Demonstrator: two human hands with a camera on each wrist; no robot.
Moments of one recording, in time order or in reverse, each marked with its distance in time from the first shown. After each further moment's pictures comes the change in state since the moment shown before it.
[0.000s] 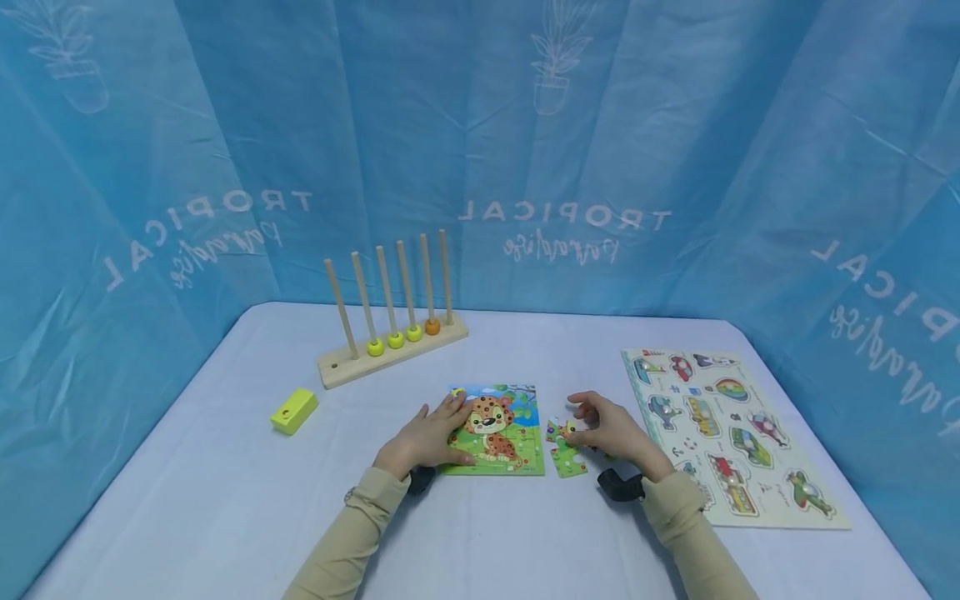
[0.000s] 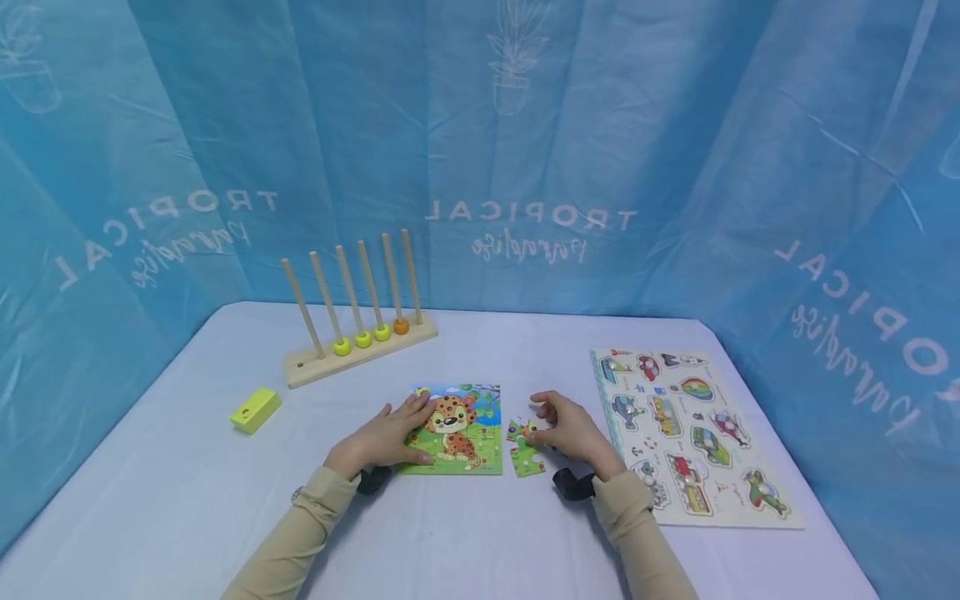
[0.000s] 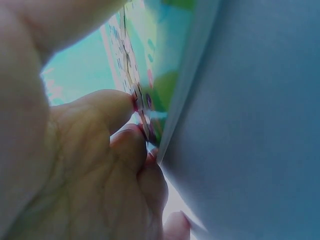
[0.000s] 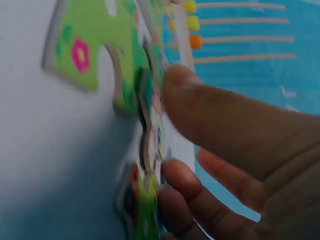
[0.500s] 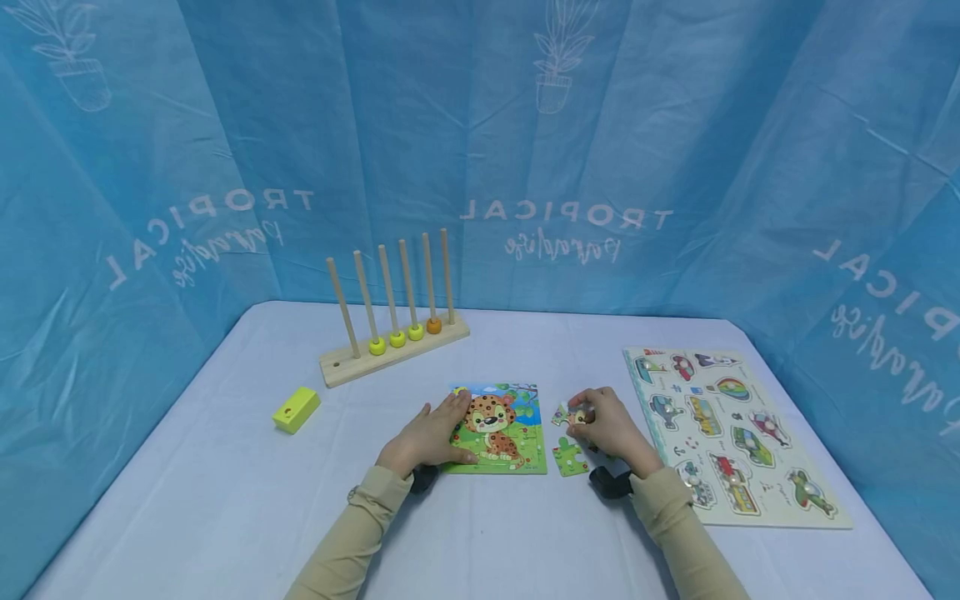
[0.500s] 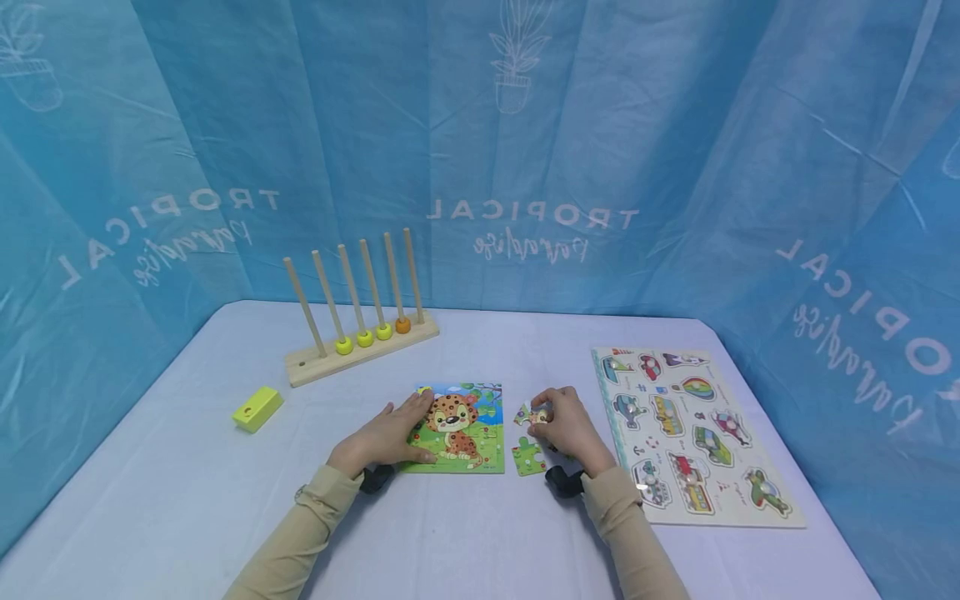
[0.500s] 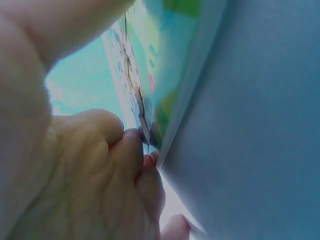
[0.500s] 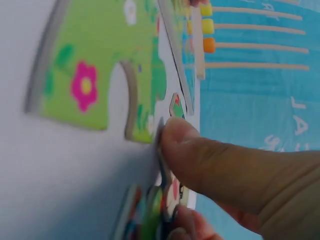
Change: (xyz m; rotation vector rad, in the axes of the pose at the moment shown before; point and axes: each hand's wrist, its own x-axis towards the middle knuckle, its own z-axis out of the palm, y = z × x) left_hand -0.003 0.004 -0.003 -0.028 0.026 -0.007; right_hand 0.009 -0.010 0.012 -0.110 0.106 0.134
